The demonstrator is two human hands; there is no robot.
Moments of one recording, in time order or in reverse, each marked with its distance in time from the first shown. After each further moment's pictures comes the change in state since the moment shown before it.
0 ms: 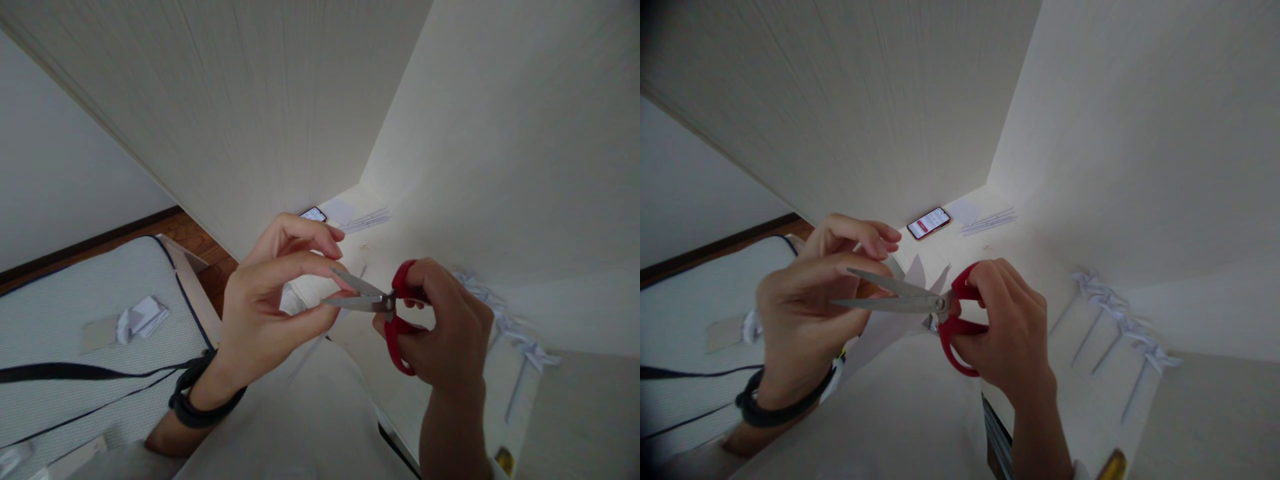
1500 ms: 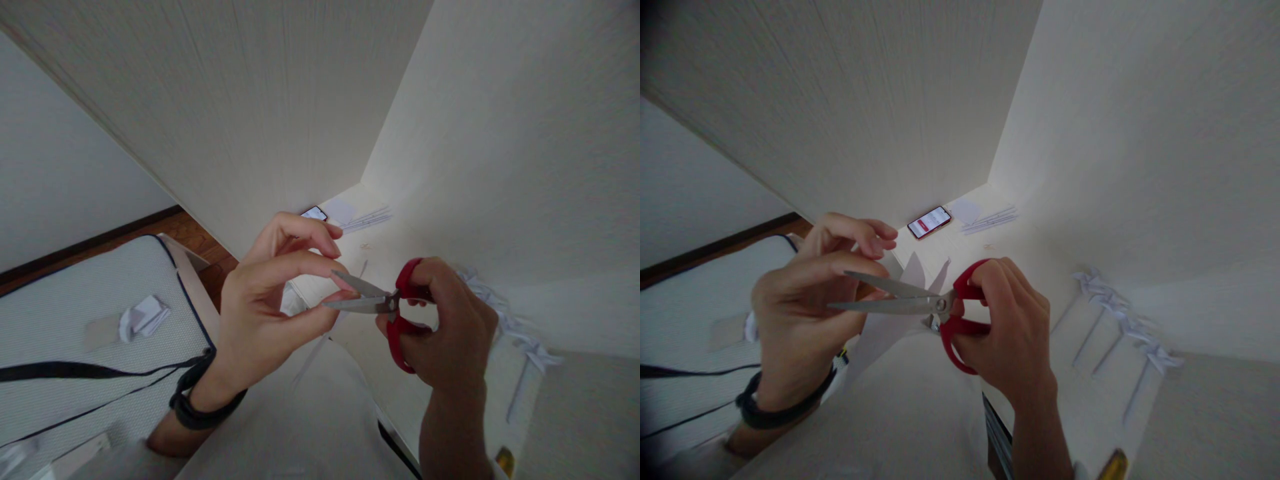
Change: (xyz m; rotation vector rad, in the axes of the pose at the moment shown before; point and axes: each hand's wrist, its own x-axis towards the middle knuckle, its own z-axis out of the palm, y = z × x) left_hand 0.001 -0.001 0.000 0.011 0.043 -0.040; right_hand 0.002 0.000 0.001 0.015 -0.008 0.036
